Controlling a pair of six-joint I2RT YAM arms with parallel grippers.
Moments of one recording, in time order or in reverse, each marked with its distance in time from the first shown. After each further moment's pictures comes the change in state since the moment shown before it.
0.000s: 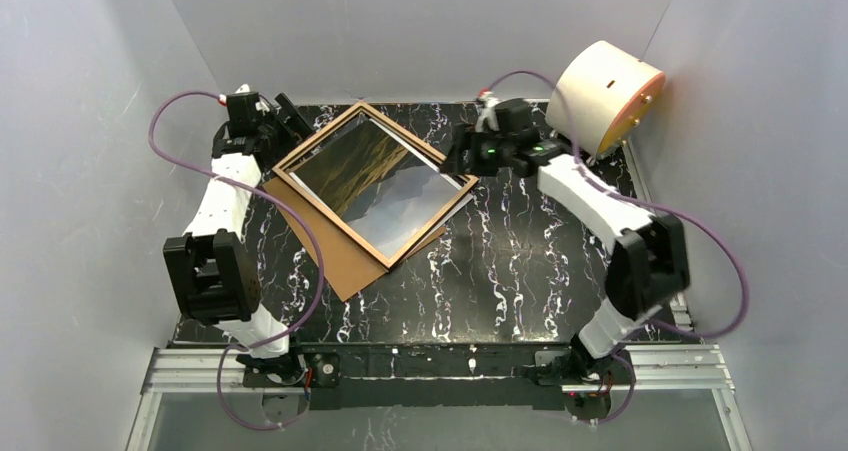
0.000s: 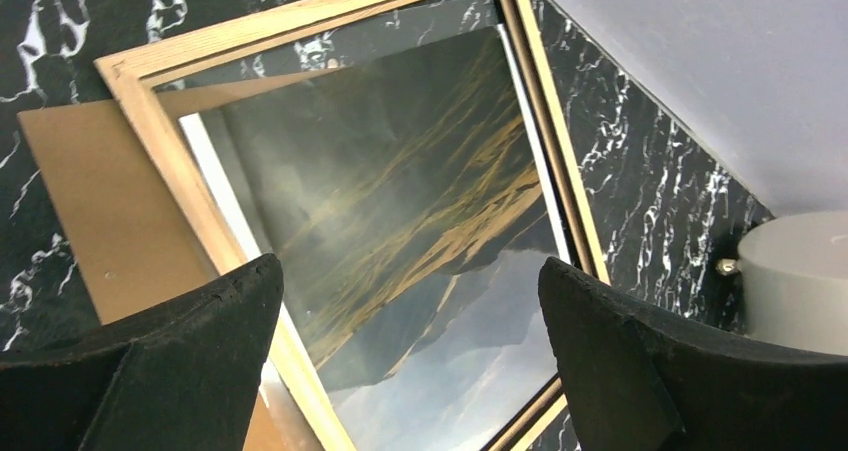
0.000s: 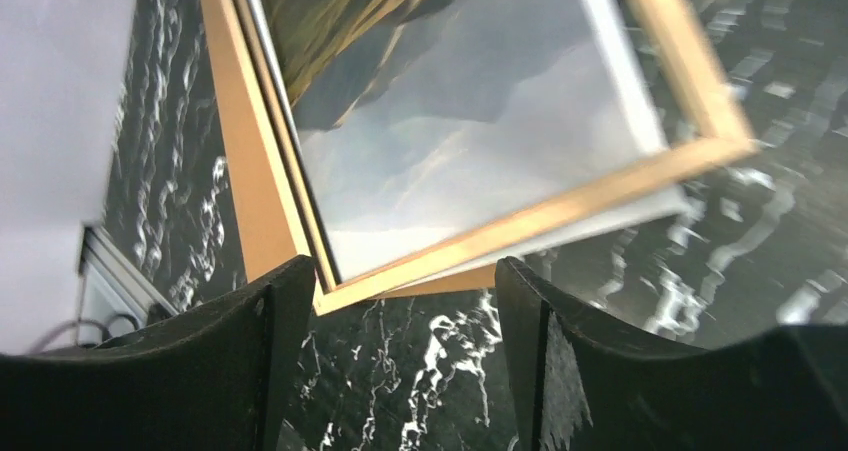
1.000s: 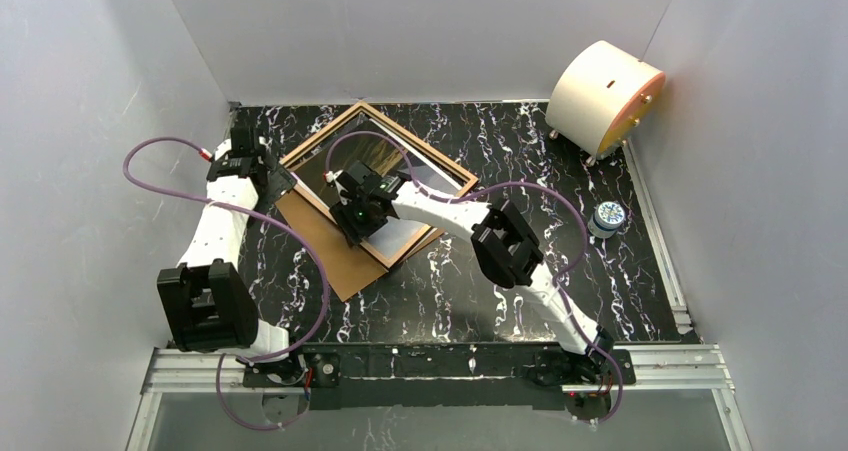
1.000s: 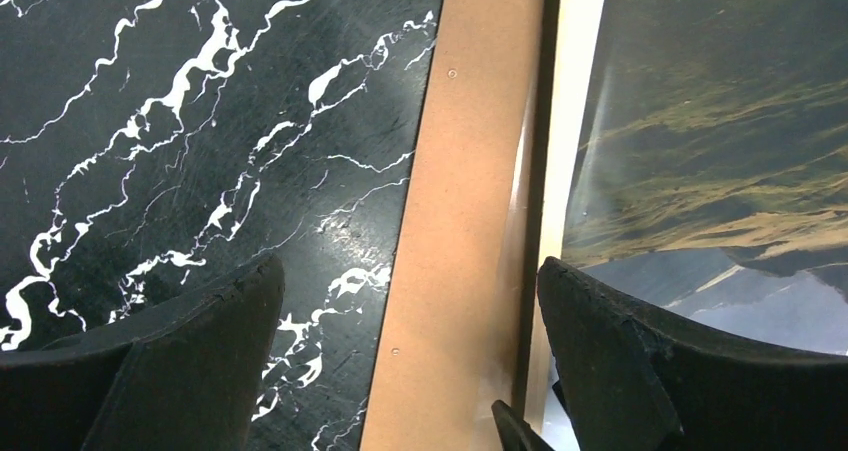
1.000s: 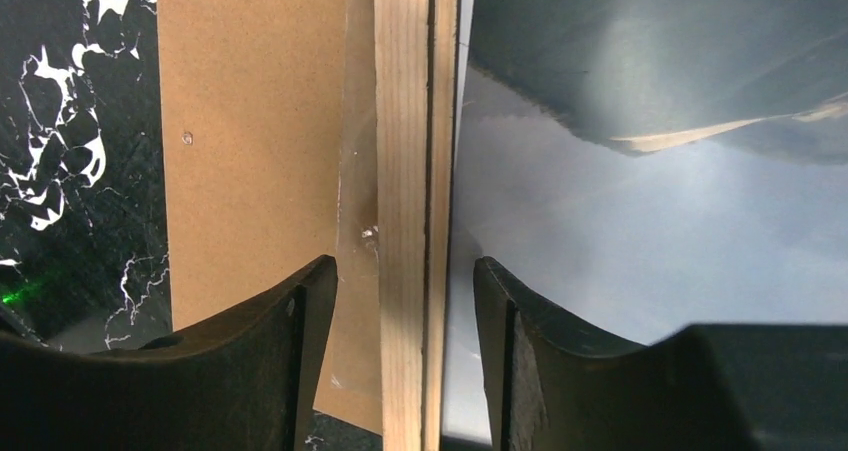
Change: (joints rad) left arm 0.011 -0.164 -0.157 -0.444 -0.436 -0.087; right arm 0.580 0.843 0.819 -0.365 0.200 -0.234
